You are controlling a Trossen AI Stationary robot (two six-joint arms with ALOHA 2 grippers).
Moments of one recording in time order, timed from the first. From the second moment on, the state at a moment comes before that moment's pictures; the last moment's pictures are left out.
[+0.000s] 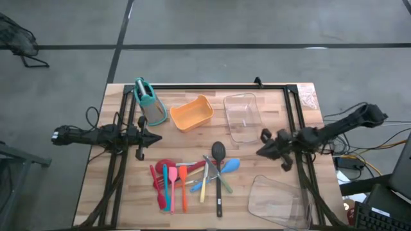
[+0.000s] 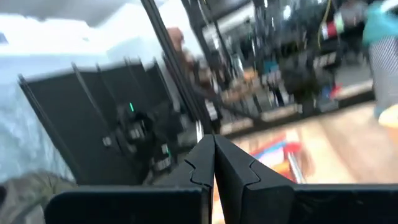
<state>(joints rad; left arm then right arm) -0.12 0.02 0.01 0.03 -0.16 -0.06 0.32 0.79 0.12 0.83 0.02 0.47</state>
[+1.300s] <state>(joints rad) -0.12 0.02 0.01 0.04 -0.16 -0.06 0.39 2.00 1.48 -0.75 0.03 0.70</state>
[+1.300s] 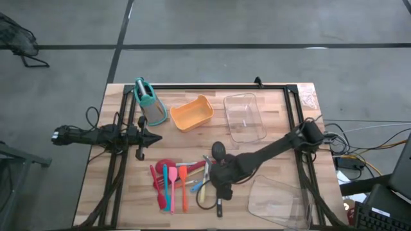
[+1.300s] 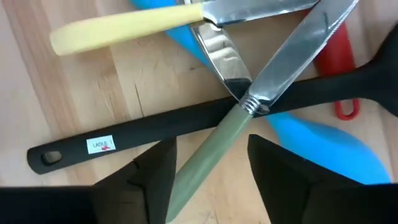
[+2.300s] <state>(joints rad) -0.12 0.02 0.01 0.04 -0.16 -0.06 0.41 2.03 1.45 -0.76 0.08 0.76</state>
